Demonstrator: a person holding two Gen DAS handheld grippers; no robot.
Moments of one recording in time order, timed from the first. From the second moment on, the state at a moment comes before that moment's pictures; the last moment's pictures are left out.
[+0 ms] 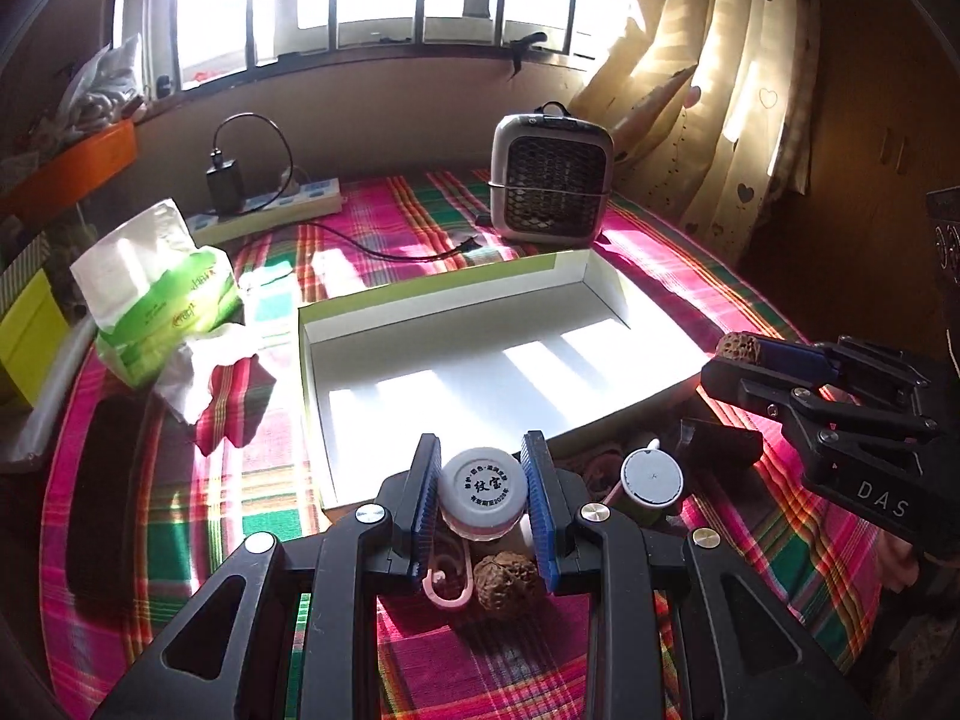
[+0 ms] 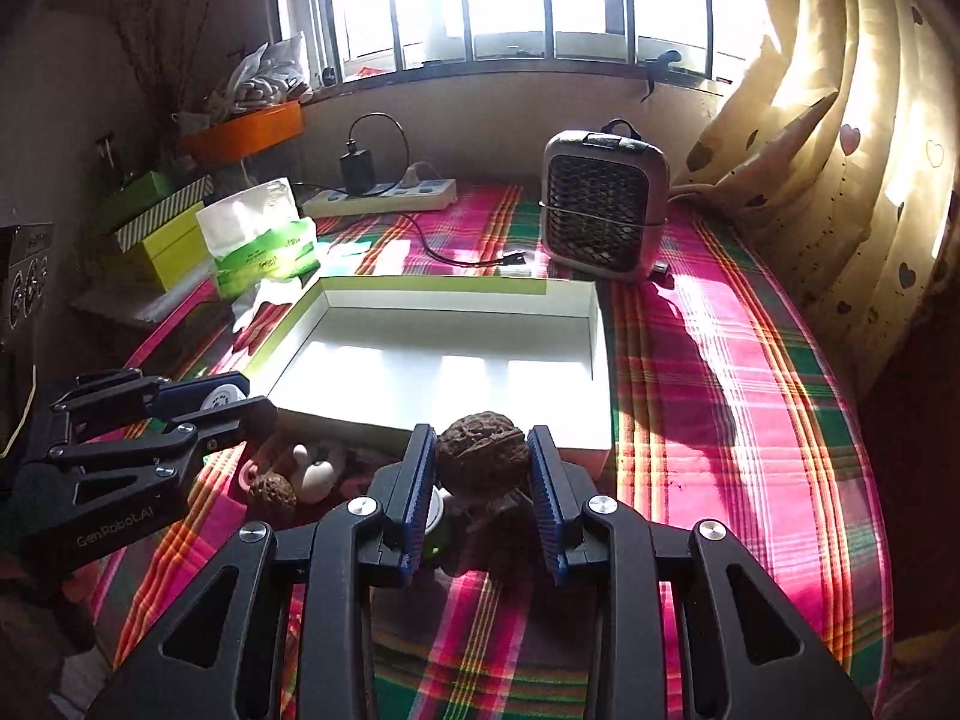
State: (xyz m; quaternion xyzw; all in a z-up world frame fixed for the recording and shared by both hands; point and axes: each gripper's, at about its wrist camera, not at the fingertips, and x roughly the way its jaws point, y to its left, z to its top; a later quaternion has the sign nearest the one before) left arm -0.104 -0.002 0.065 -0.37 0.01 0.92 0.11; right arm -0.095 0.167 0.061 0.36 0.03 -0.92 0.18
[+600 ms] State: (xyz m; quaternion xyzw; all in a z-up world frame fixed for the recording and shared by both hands) left arm -0.195 -0.022 0.048 -0.41 0.01 0.91 0.08; right arm -0.201 0.137 0.041 0.41 0.05 -0.89 0.18
